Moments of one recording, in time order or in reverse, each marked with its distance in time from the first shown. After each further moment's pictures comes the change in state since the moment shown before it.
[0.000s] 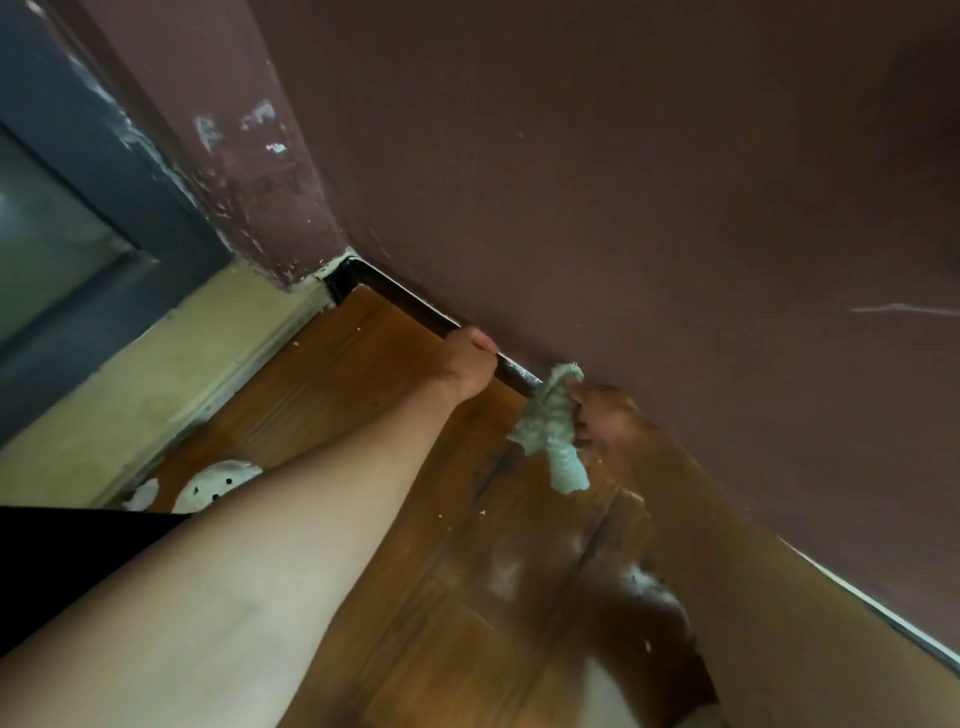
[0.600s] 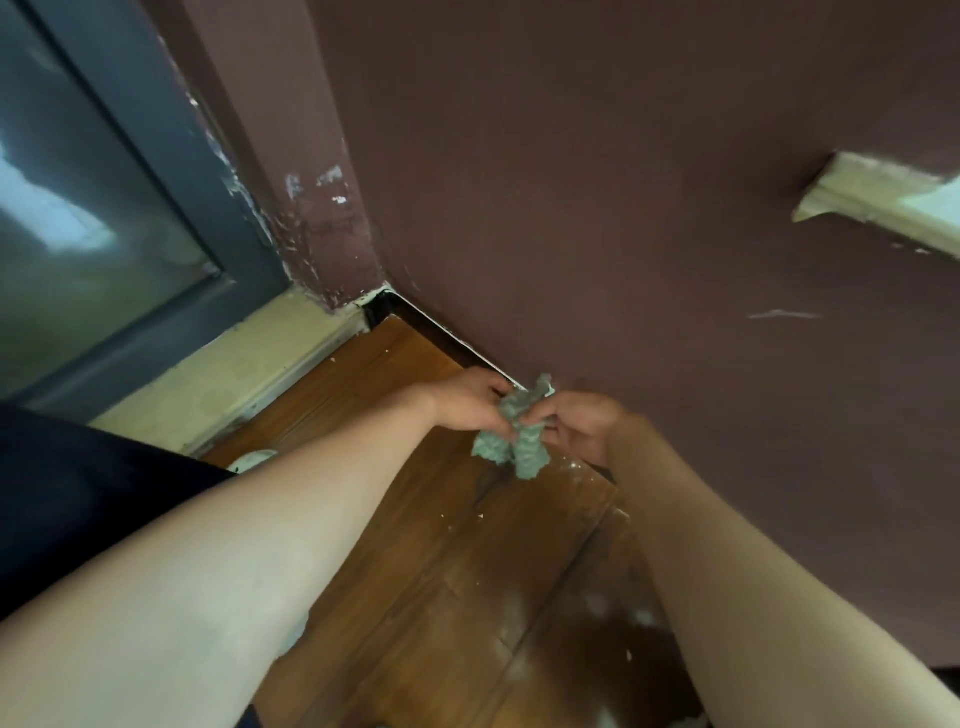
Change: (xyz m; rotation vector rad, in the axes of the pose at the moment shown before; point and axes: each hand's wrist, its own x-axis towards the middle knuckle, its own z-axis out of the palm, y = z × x) left_hand -0.106 0.031 -0.031 0.400 -0.392 0.179; right_hand -0.054 -0.023 -0.003 0.044 -0.394 -0.069
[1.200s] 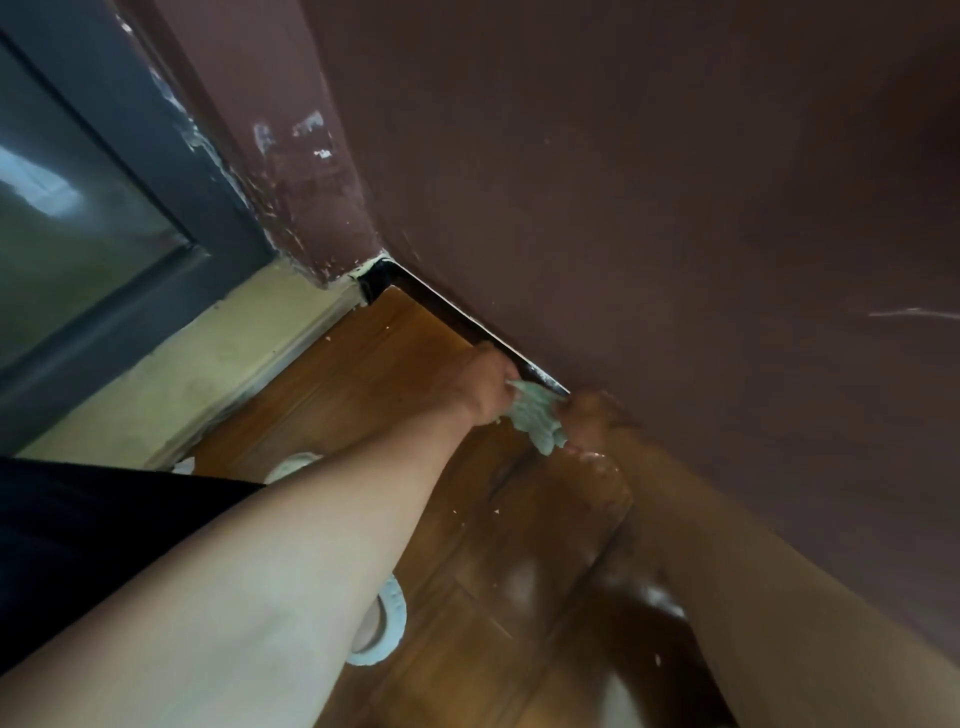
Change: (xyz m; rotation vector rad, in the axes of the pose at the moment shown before) left_hand 0.080 -0.050 0.012 0.217 0.355 -0.063; right_hand 0.062 0.022 0.000 -0.929 0.275 -0.002
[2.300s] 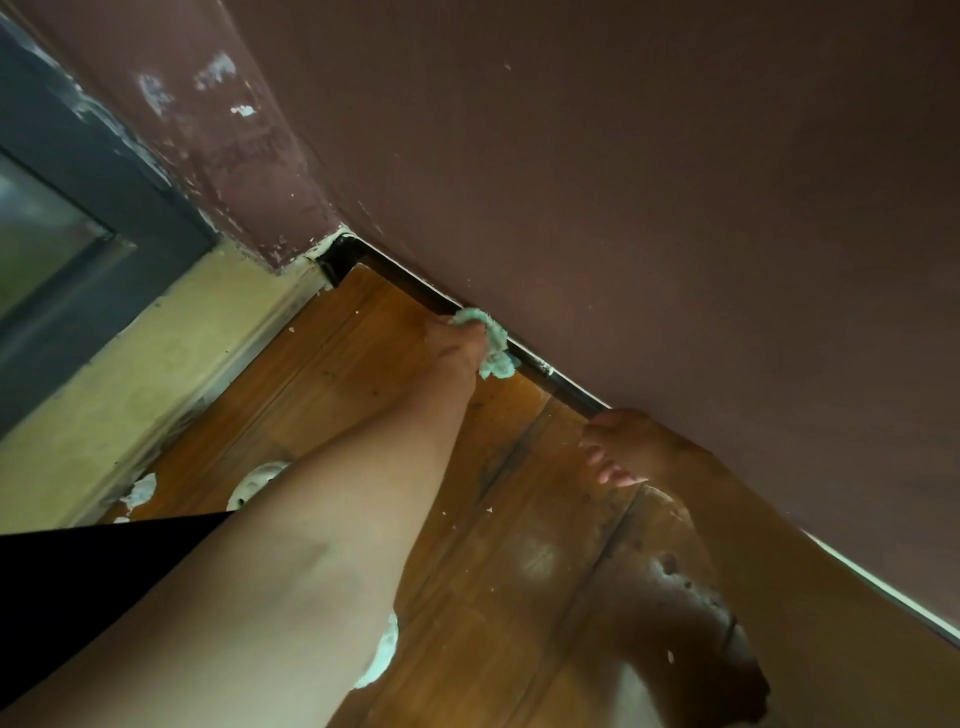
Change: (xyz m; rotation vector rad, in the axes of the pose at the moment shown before) left_hand 0.111 -0.026 0.063 -0.951 0.310 -0.676; right_hand 0.024 0.084 0.010 0.377 -0.218 0.161
